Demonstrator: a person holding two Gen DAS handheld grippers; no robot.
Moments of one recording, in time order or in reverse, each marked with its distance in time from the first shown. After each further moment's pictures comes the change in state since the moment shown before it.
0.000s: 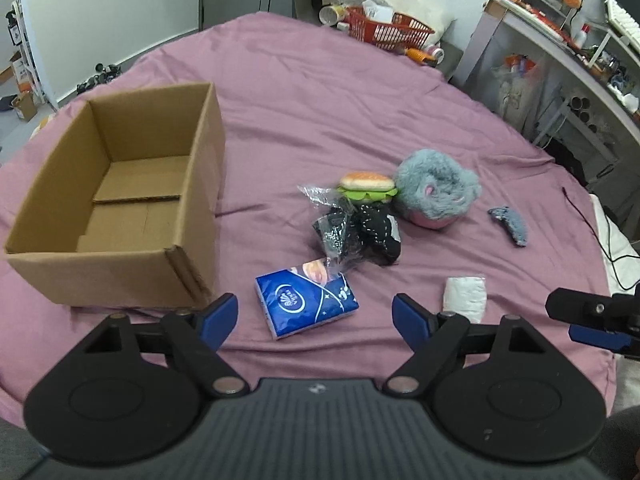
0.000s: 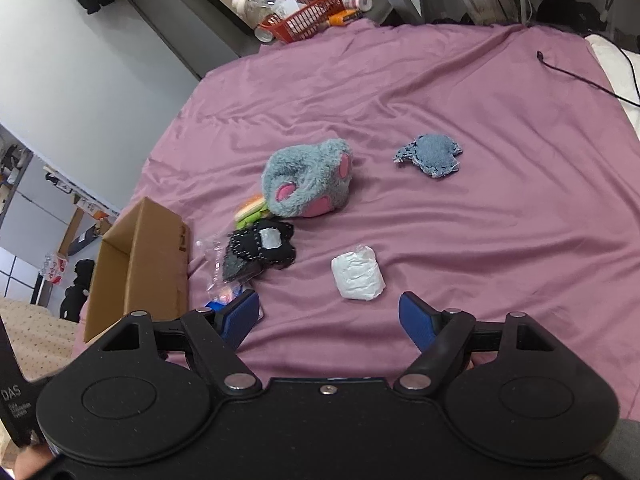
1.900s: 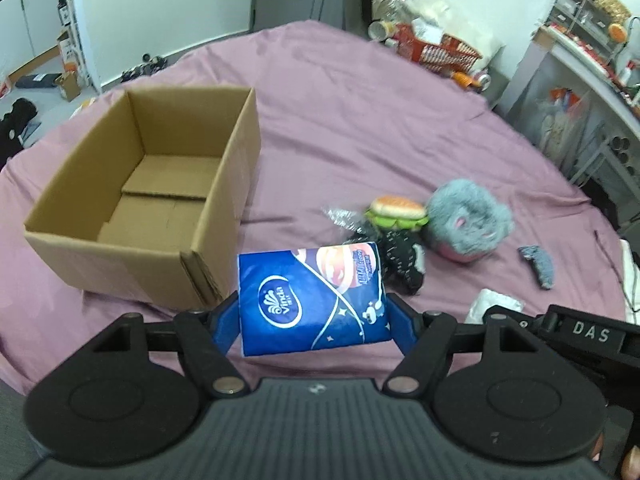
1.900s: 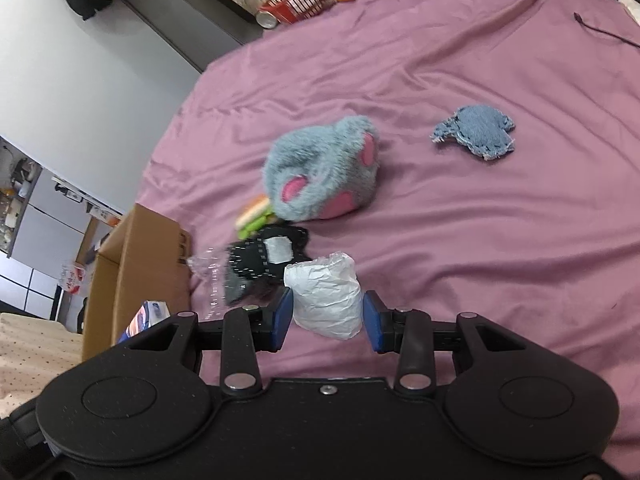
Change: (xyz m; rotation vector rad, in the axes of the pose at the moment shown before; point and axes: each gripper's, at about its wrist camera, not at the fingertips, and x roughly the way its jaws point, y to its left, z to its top) left arm -0.006 -0.002 0.009 -0.122 -0.052 0.092; right arm 0.052 0.004 0.006 0.025 0.015 0.103
